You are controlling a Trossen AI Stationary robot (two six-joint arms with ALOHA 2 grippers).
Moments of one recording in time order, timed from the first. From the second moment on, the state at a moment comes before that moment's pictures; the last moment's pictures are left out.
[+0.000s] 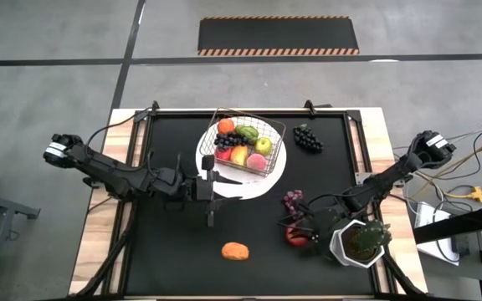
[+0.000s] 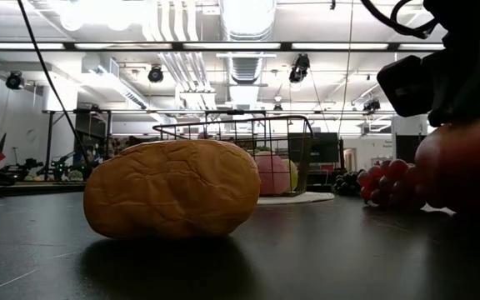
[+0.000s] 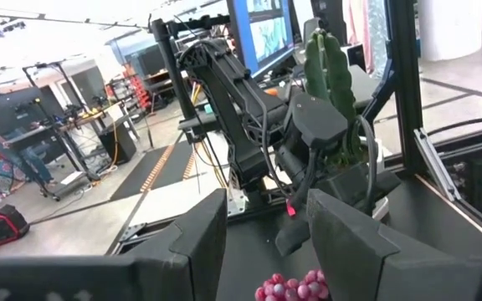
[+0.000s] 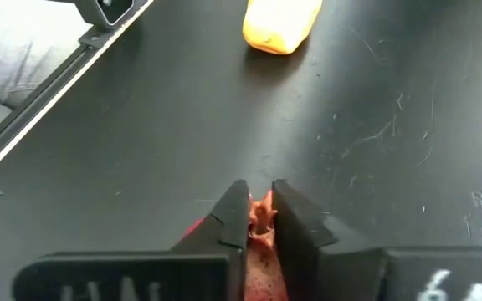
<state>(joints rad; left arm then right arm) -0.32 1.27 0.94 0.35 -0.35 0.30 0.53 1.36 0.53 0.11 0.04 0.06</state>
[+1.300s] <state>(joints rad) -0.32 1.12 0.82 0.36 -0.36 0.53 0.20 1.27 0.86 0.16 0.37 0.07</state>
